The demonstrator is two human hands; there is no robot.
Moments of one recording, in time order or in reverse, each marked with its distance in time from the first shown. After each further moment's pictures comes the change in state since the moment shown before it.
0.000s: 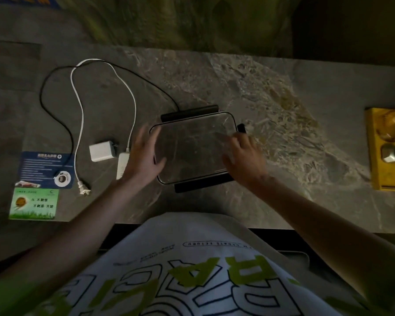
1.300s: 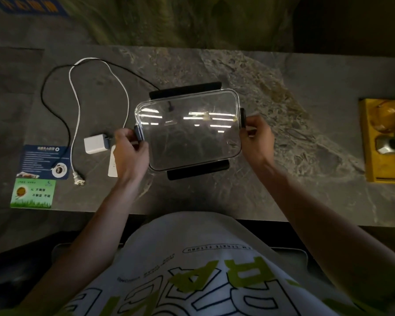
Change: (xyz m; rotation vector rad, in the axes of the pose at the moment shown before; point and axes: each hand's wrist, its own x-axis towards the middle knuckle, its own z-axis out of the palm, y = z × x) left_hand -0.037 0.088 -0.014 -0.357 0.376 -0.498; right_hand -0.006 0.041 -0.024 0.811 0.339 0.397
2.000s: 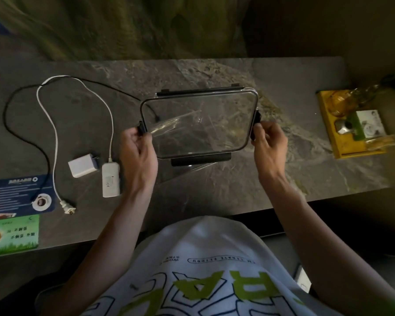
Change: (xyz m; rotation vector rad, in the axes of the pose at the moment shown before) left_hand 0.013 0.010 -0.009 -0.364 -0.147 0.148; right_hand -0.062 -0.039 -0.009 0.228 0.361 0.074
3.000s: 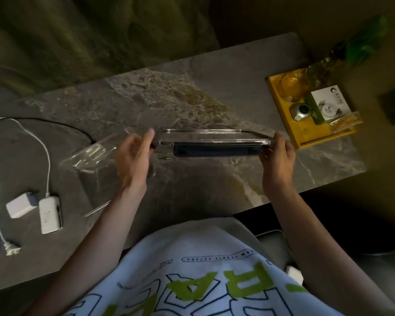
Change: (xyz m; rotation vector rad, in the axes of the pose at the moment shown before) left_hand -0.055 0.040 0.200 -0.145 -0.211 -0.142; right_hand 0.103 0.071 -0.179 0.525 0.273 0.465
